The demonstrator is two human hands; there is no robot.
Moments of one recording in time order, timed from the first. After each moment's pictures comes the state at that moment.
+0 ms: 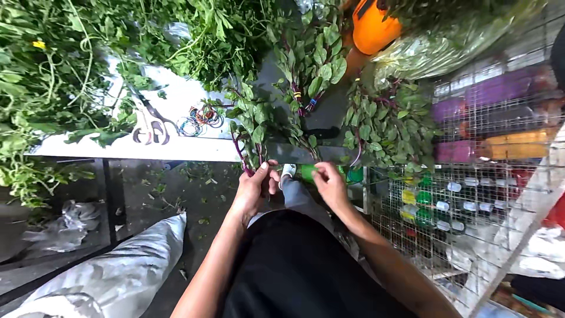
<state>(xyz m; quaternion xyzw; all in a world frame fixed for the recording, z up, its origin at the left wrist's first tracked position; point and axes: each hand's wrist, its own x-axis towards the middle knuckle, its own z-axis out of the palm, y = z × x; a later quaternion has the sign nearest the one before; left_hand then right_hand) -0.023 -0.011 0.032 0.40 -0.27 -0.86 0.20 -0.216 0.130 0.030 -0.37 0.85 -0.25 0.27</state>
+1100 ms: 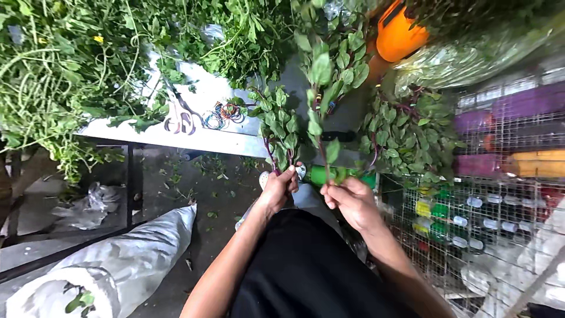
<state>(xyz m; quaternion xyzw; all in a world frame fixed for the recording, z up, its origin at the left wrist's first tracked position) -0.034 0.011 0.014 0.38 -0.20 -0.89 0.17 -0.186 0.127 0.108 -0.23 0.54 -0.61 0.53</state>
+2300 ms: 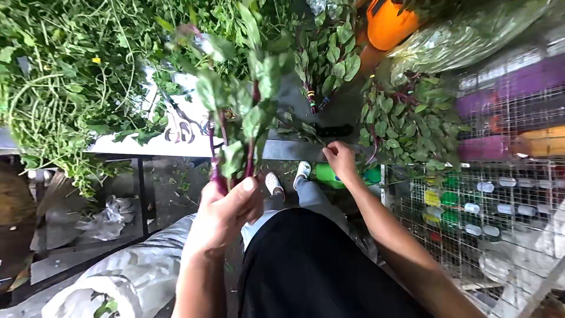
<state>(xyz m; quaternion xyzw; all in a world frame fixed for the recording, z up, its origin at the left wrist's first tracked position) 0.043 -0.031 0.154 0.27 -0.39 -0.84 0.26 -0.252 0.082 0.003 -0.33 0.88 -0.22 0.27</state>
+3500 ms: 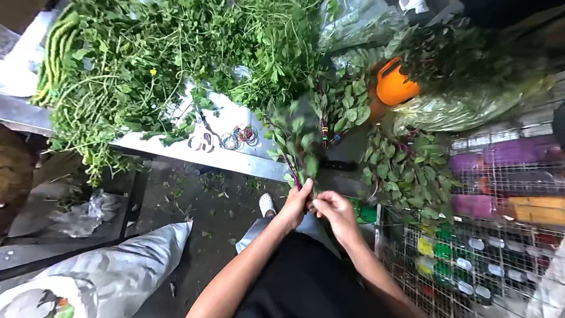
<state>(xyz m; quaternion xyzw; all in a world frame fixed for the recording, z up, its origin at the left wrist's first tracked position) -0.069 0.012 0.029 0.35 -0.23 -0.89 0.19 -0.171 0.097 0.087 -0.27 0.69 -0.50 0.45</state>
